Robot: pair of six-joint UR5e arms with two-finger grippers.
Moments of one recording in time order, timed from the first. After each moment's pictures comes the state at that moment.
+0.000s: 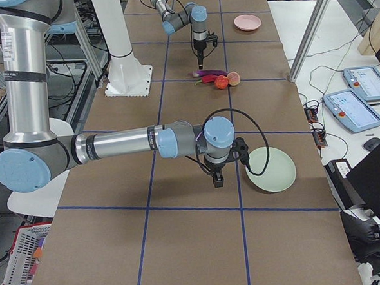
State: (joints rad) left arm -0.51 -2.36 -1.51 -1.67 -1.91 -1.22; right arm 1.52 -1.64 1.77 -1.62 2.48 -0.09
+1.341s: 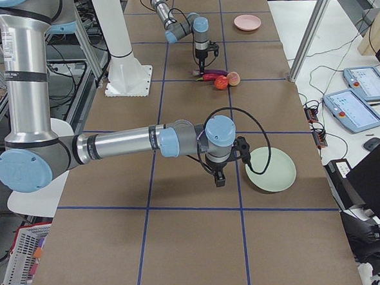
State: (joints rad) left arm -0.50 -2.36 -1.41 -1.78 -1.91 -1.21; right arm 1.52 -1.62 1.77 -1.62 2.48 -0.09
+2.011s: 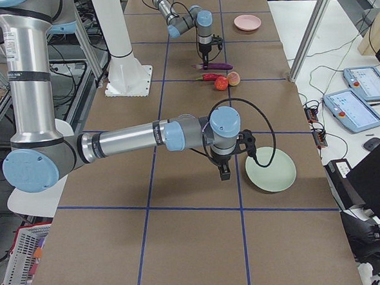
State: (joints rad) left arm -0.57 -2.37 -1.49 -1.59 -1.92 -1.21; right arm 1.52 -1.57 1.78 -1.62 2.48 0.01
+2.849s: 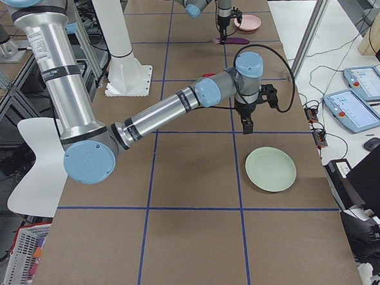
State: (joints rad) left arm -0.85 -2.36 -1.54 -1.37 -2.07 -0.92; right arm 1.32 -1.27 1.80 -1.66 2.37 0.39
